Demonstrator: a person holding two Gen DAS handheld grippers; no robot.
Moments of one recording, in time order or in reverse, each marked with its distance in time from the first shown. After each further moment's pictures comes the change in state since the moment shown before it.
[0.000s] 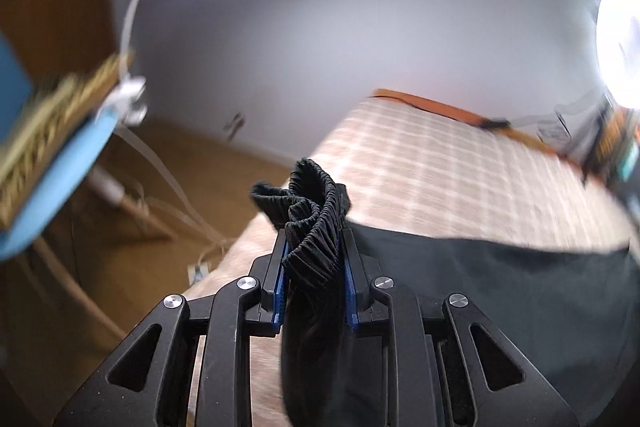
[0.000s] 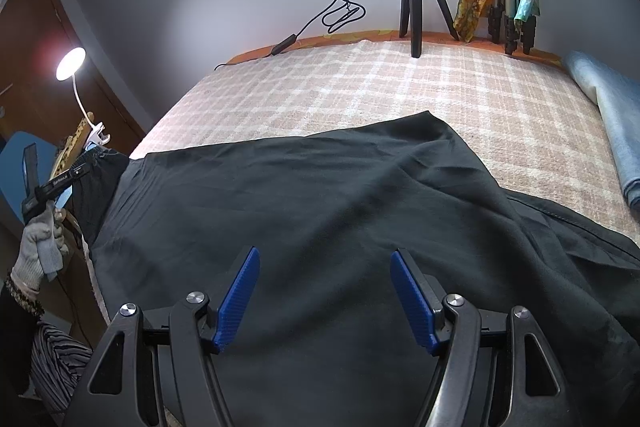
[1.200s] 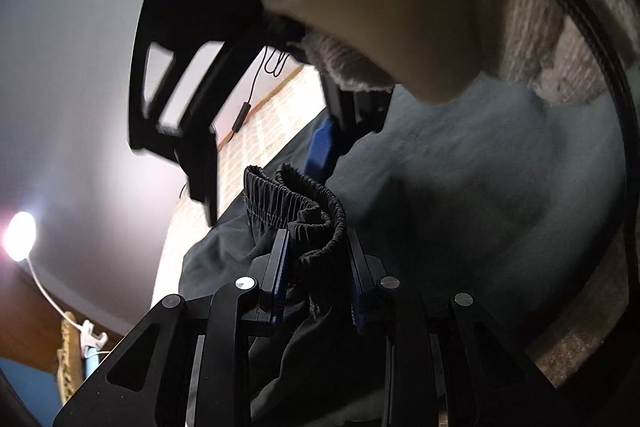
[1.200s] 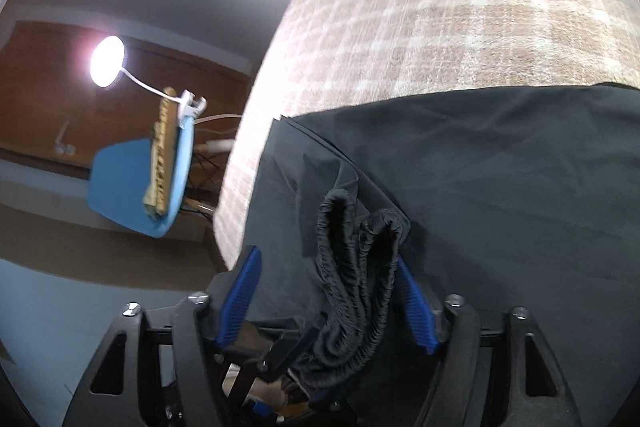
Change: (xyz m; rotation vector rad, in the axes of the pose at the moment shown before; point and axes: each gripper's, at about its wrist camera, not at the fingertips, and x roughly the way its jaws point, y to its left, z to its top) left arm -0.075 -0.230 -0.127 0.908 -0.184 -0.135; right arm 0.144 0.157 0.051 0.169 0.454 0.477
